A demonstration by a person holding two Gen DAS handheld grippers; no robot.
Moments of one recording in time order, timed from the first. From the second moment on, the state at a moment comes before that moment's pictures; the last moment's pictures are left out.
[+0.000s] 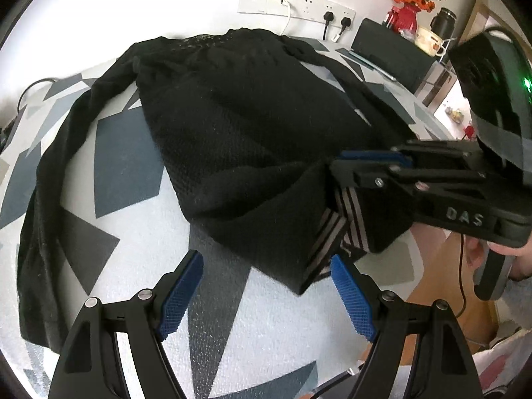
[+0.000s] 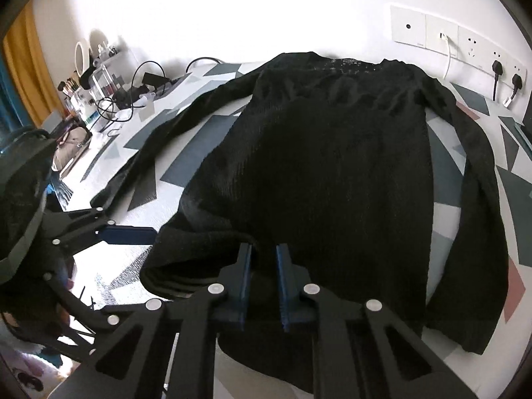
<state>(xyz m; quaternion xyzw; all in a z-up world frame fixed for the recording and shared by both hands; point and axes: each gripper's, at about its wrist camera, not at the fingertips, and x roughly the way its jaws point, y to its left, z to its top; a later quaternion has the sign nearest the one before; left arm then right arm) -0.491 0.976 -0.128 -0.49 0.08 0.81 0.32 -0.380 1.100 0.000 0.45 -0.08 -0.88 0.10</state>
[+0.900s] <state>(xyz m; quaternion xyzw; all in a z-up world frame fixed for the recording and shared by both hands) -0.515 0.971 -0.140 -0.49 0.06 0.82 0.29 -0.388 1.086 0.046 0.41 -0.13 -0.89 0.17</state>
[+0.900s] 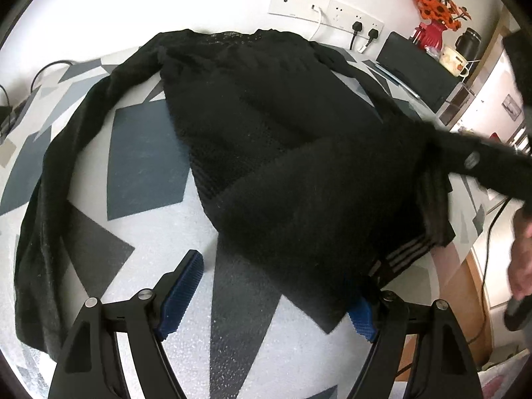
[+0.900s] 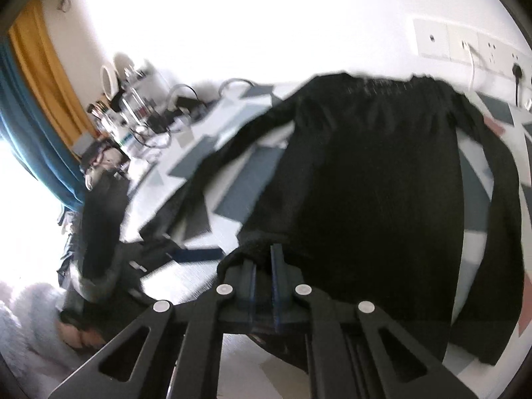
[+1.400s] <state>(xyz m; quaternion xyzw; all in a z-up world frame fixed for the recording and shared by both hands) -0.518 0.940 -0.075 -0.43 0.05 0.88 0.19 -0.371 1.107 0.031 0.41 -0.14 -0.89 0.12</state>
